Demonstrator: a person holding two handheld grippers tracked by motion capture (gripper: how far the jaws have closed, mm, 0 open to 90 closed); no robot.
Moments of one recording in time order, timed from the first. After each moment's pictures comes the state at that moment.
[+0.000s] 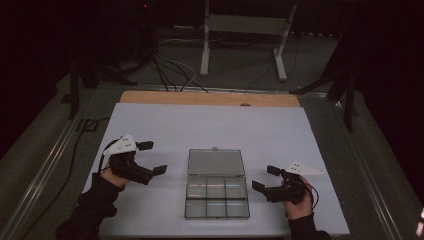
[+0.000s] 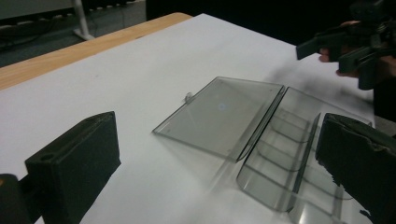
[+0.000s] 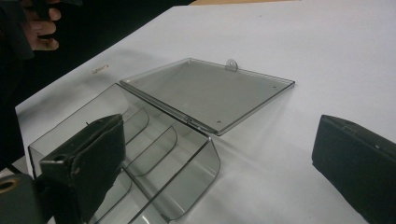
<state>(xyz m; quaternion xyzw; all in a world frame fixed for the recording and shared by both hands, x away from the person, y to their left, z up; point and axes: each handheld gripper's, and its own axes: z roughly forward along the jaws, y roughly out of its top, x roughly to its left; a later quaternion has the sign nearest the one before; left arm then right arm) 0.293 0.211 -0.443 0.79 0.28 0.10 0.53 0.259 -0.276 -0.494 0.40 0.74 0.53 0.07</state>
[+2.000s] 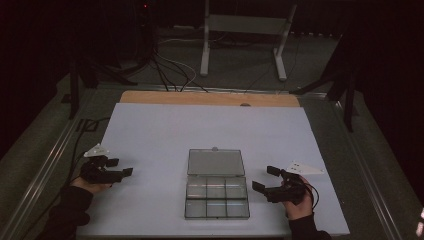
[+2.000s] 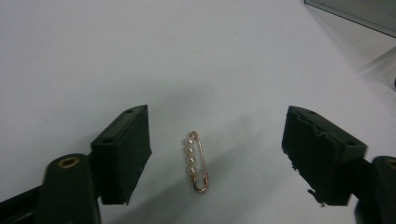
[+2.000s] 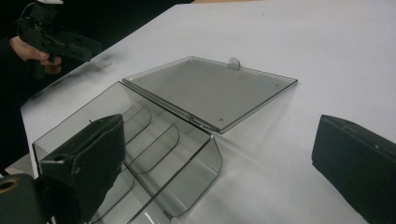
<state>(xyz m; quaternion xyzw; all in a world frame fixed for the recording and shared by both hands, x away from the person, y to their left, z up) 0.298 0.299 -0.509 0.79 0.48 0.09 0.37 0.260 -0.276 -0.494 0.40 0.74 0.53 0.07</state>
